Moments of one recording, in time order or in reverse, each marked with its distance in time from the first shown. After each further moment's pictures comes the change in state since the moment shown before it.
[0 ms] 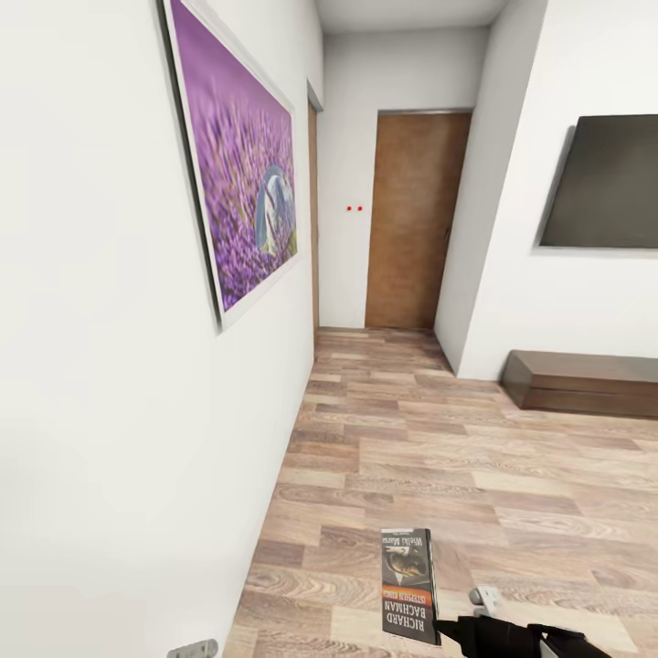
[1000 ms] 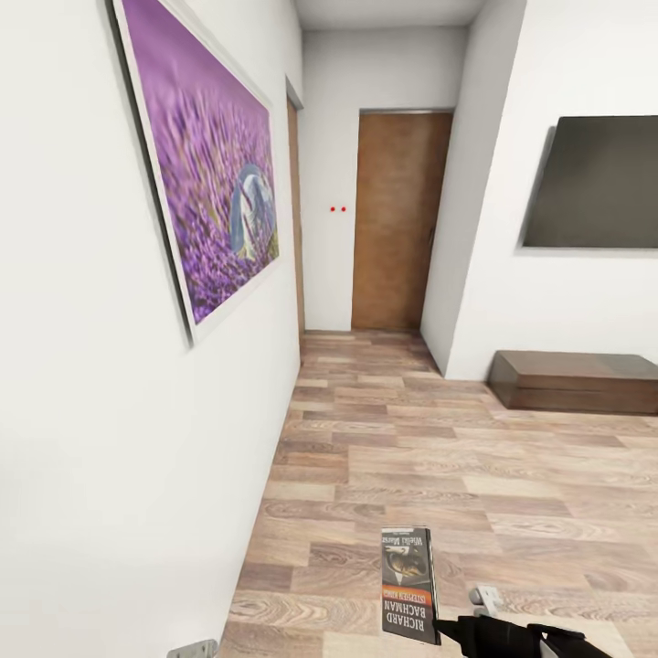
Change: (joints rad) left arm 0.000 0.000 -0.001 0.000 -0.001 0.000 0.000; right arm 0.000 0.000 0.000 0.000 -0.001 0.000 0.001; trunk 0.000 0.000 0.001
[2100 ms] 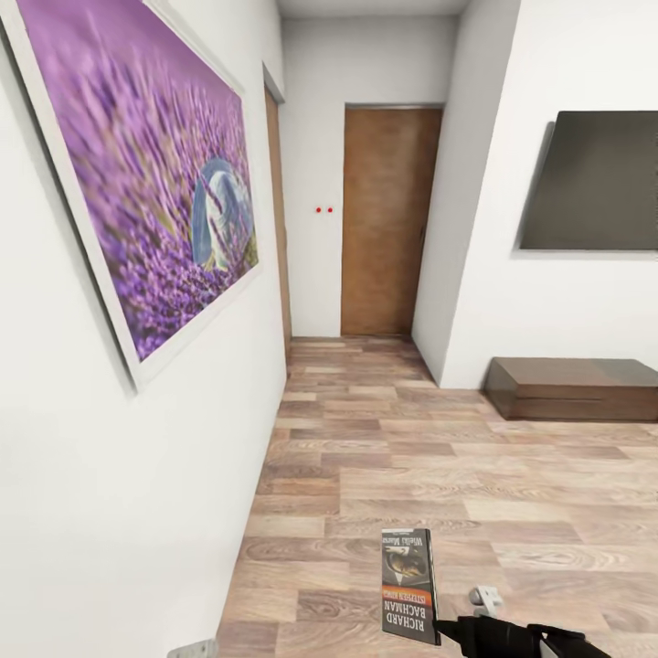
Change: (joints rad) left arm 0.000 0.000 0.000 0.000 0.000 0.000 0.000; right arm 0.000 0.000 0.001 0.000 0.001 0.000 0.000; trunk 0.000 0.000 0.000
